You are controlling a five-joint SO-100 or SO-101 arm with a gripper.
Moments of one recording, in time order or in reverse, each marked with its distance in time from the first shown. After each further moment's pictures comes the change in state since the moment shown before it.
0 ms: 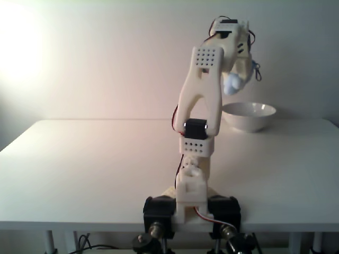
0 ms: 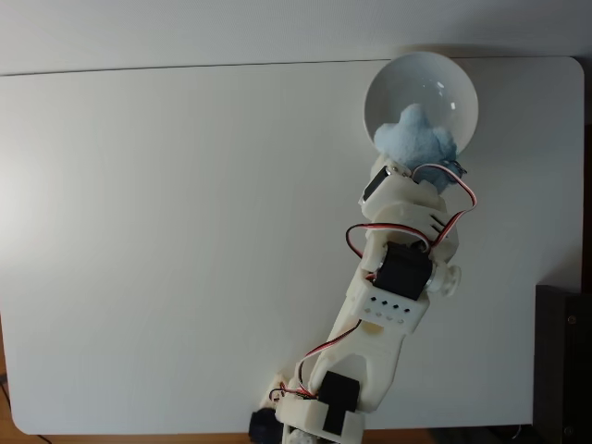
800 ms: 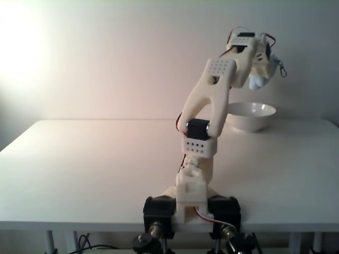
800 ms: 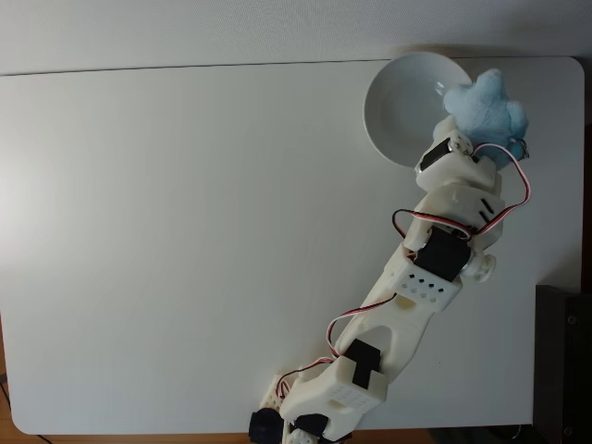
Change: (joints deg) arm 6.2 -16.3 -18.1 -17.1 0.0
